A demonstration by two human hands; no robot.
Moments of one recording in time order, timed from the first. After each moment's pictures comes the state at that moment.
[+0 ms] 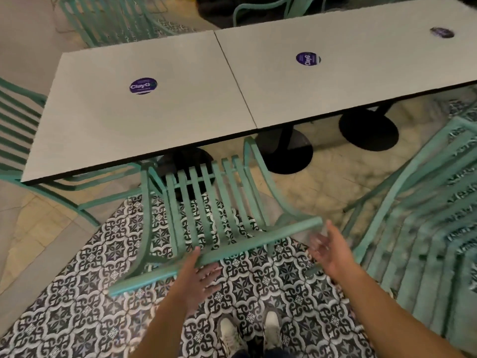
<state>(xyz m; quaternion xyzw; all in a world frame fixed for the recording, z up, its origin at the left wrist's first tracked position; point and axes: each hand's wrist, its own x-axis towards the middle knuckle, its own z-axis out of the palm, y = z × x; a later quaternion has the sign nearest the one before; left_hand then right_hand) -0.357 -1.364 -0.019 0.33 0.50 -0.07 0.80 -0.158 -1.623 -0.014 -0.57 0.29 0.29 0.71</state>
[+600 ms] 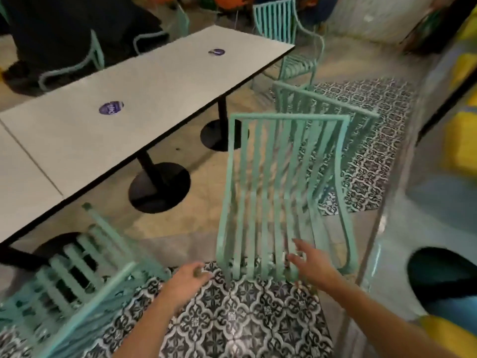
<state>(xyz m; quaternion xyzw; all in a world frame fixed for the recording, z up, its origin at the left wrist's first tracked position) -0.170 -1.693 0.019 0.89 0.06 -0.33 0.32 -0.197 -2.009 0.019 -0.90 0.16 0.19 0.35</state>
